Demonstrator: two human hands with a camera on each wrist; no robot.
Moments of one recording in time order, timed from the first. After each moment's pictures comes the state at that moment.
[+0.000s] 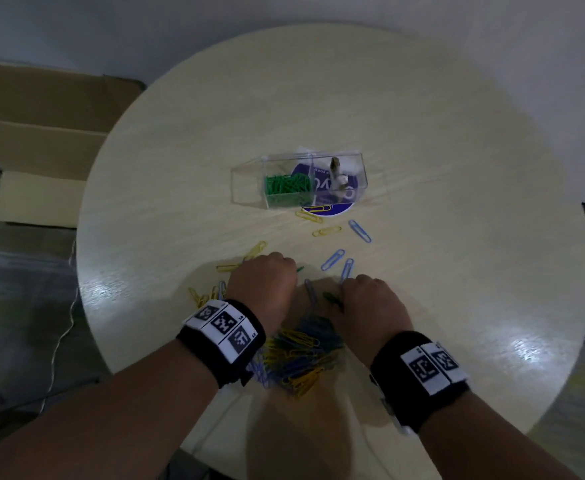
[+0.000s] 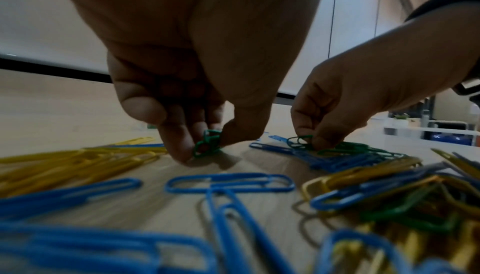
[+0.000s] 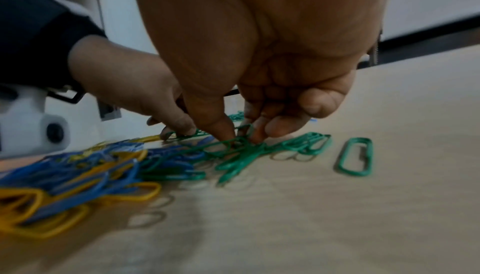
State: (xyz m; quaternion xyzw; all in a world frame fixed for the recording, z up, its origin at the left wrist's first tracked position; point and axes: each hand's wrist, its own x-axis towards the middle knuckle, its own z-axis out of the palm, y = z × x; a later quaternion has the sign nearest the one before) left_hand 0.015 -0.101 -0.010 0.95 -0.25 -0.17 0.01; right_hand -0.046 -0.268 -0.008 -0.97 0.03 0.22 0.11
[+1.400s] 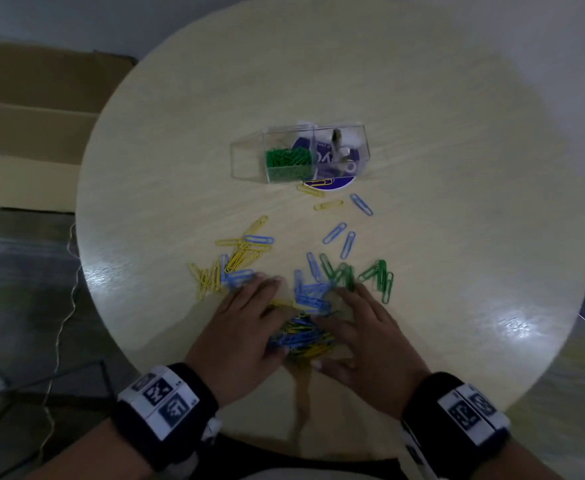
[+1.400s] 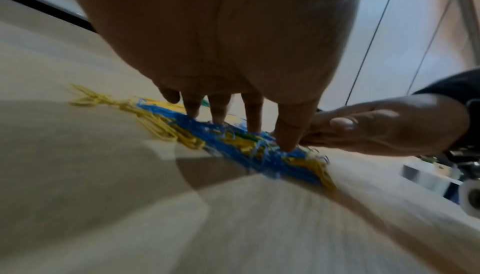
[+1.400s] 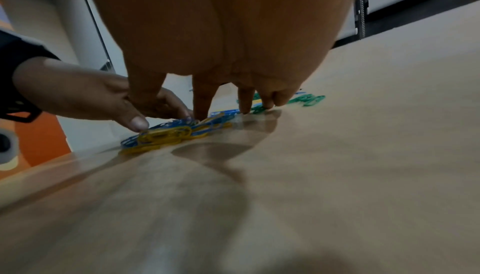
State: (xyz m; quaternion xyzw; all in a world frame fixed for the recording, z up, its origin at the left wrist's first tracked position) left_hand -0.083 -0.032 -0.021 0.92 -0.33 -0.19 0.12; right_hand -0.140 -0.268 -0.016 -0.96 -0.09 0.19 0.21
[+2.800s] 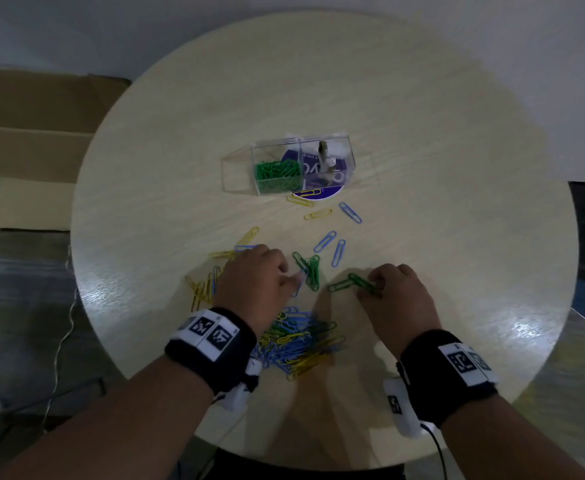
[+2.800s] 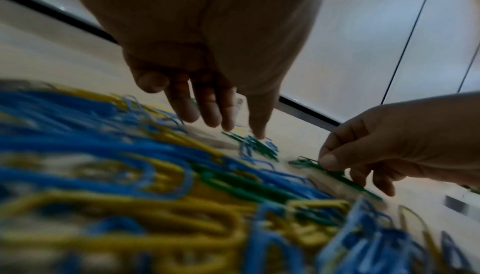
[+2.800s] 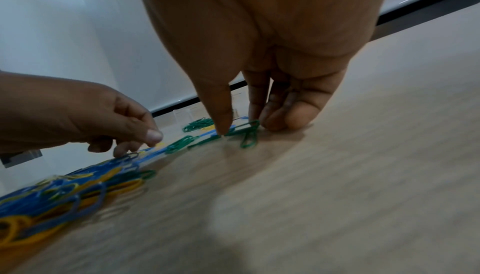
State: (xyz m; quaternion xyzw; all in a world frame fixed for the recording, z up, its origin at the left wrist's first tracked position) left_hand -0.013 -0.085 -0.016 0.96 -0.18 -0.12 0.20; right_hand -0.088 -0.304 -0.019 -0.94 0.21 0.11 0.26
